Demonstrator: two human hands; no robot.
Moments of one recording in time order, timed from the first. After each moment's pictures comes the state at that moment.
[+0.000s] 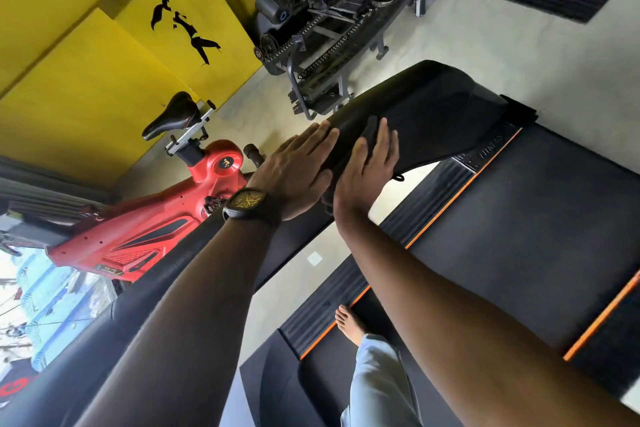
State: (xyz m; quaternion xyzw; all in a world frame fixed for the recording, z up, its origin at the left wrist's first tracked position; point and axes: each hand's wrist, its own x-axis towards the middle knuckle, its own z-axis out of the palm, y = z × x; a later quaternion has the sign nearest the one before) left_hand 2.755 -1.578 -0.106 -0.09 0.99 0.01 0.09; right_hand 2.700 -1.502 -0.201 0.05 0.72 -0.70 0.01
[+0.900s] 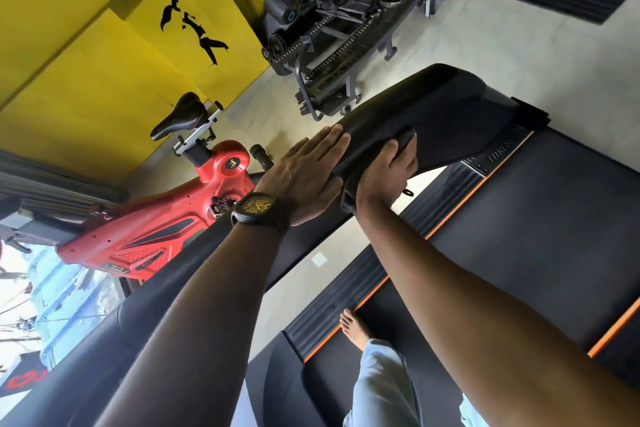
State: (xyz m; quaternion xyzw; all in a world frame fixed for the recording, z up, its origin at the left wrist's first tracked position) left_hand 2.752 -1.577 -0.102 -0.08 0.99 0.01 0.11; right_hand 2.669 -1.498 -0.213 0.15 0.69 -0.69 0.11
